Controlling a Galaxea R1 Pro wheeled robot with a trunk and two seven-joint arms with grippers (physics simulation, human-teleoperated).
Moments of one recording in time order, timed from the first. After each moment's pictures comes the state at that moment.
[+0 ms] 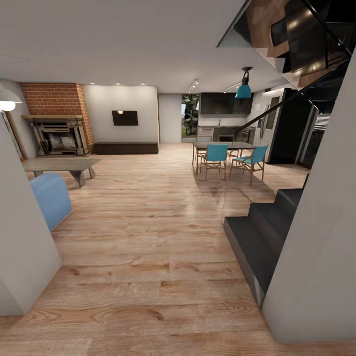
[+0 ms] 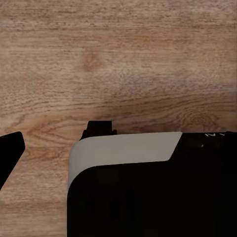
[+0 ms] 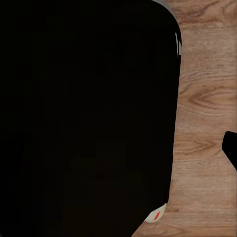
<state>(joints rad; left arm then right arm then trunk) -0.09 -0.01 0.01 -0.17 0.01 -0.06 -0.02 0.00 0.00 -0.01 0.00 0.00 -0.05 0.02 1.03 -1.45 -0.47</state>
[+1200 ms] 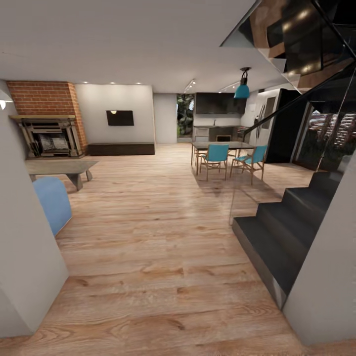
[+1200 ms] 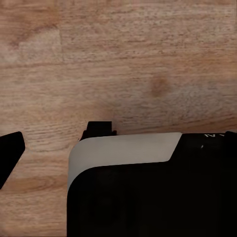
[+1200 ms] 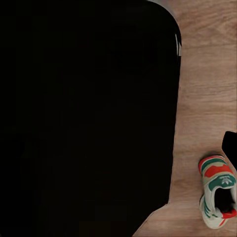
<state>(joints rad) -0.09 -0.01 0.01 -0.17 0.01 -0.06 -0.02 0.00 0.00 -0.01 0.00 0.00 -0.05 0.02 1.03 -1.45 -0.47</state>
